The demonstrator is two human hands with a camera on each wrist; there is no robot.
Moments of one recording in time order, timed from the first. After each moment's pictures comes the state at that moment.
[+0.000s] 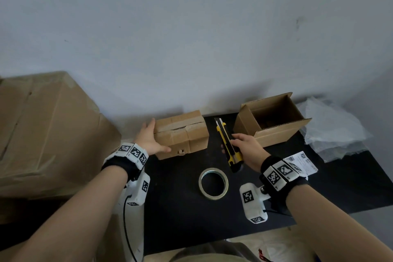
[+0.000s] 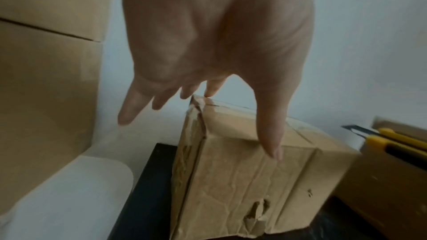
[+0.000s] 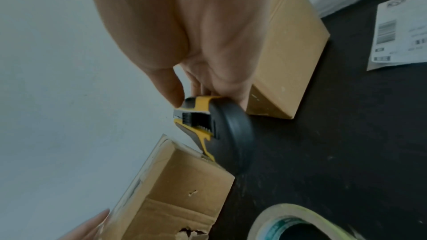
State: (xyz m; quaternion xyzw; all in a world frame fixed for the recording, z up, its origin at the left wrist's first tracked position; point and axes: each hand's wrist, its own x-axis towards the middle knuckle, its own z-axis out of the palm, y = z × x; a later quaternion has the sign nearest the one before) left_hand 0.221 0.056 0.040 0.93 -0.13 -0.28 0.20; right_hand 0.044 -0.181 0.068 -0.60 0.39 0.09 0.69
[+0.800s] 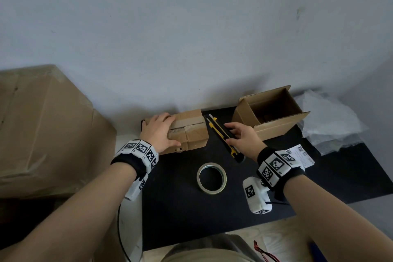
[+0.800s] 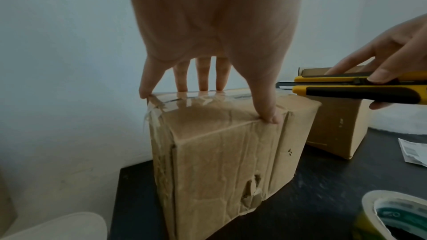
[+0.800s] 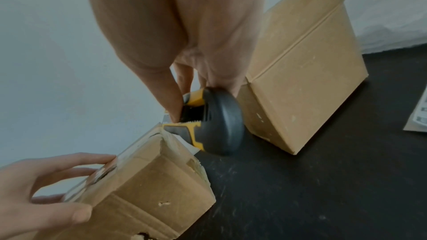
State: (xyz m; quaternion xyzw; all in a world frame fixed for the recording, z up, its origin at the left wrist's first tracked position) left_hand 0.207 0.026 0.047 0.92 -0.35 -0.15 0.06; right_hand 0.046 -0.185 0.072 -0.81 0.29 0.09 0.51
